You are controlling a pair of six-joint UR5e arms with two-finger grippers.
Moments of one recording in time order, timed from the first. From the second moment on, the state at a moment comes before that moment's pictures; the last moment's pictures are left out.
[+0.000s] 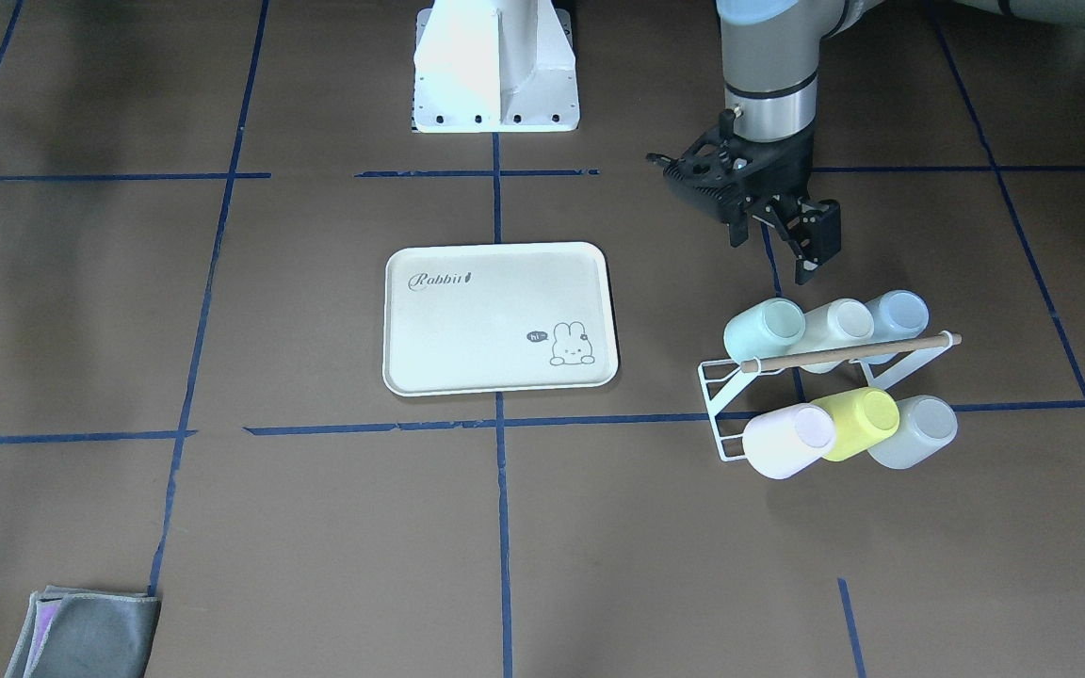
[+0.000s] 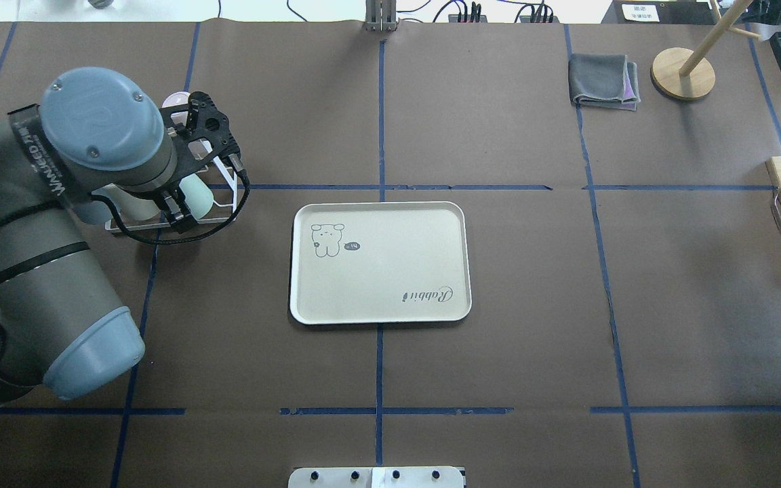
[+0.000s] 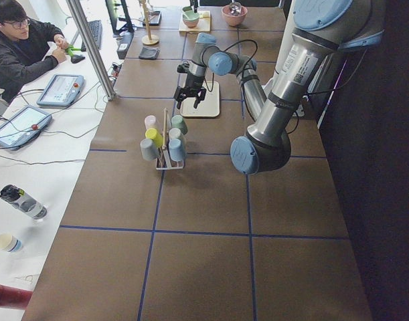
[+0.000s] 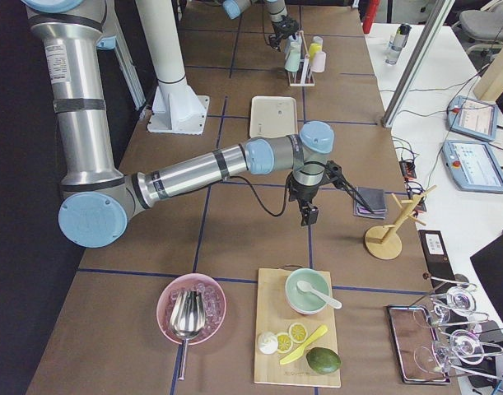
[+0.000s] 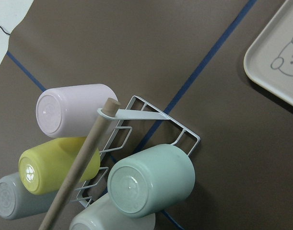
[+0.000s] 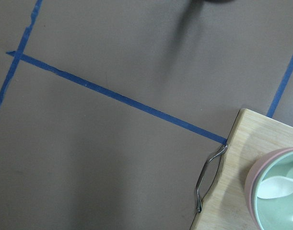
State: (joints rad) left arm -0.68 -2.12 -1.99 -1.14 -1.62 0.01; right arm 1.35 -1.47 1.81 -1.73 2.28 -0.11
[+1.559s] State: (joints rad) left arm -0.56 -2.60 -1.38 -0.61 -1.34 0.22; right arm 1.35 -1.49 1.81 -1.73 2.28 -0.10
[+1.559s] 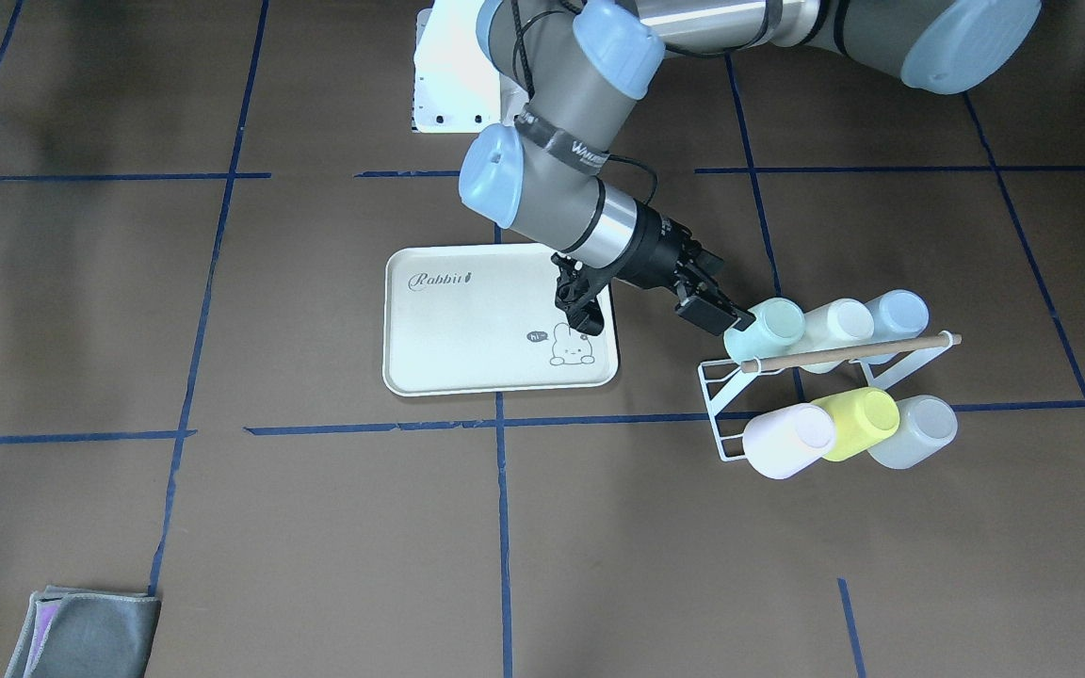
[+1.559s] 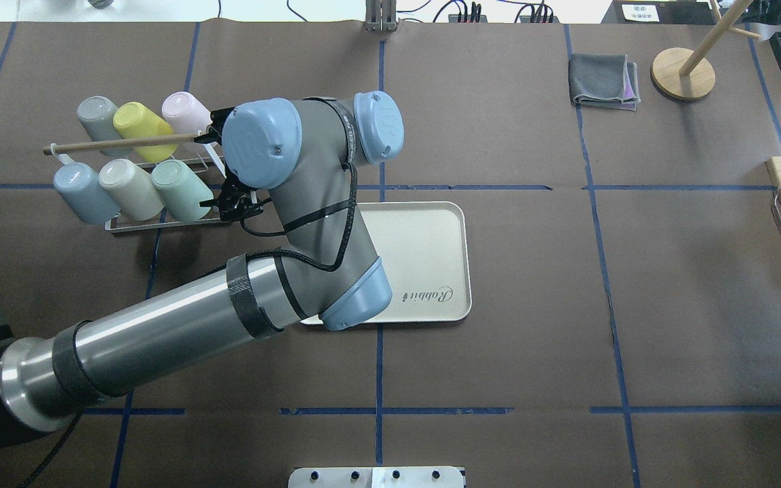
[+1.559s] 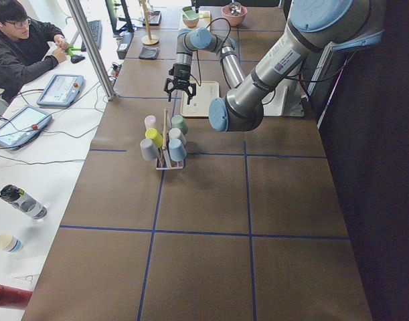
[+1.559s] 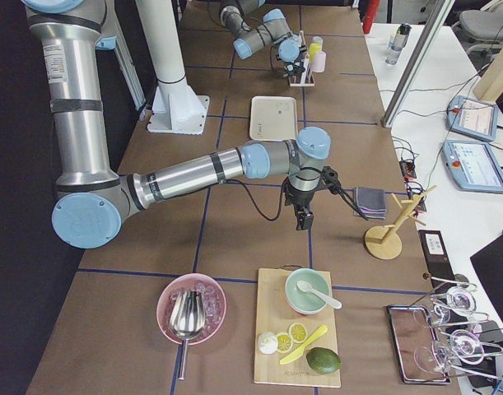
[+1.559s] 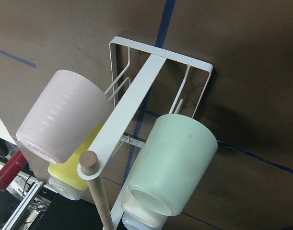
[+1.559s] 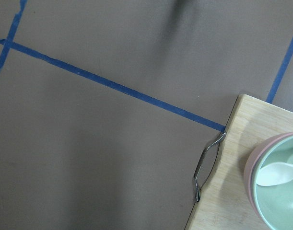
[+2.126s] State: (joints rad) left arm -0.53 -2.59 -1.33 -0.59 -1.23 0.36; right arm 1.35 -1.51 1.81 -1.73 2.28 -0.10
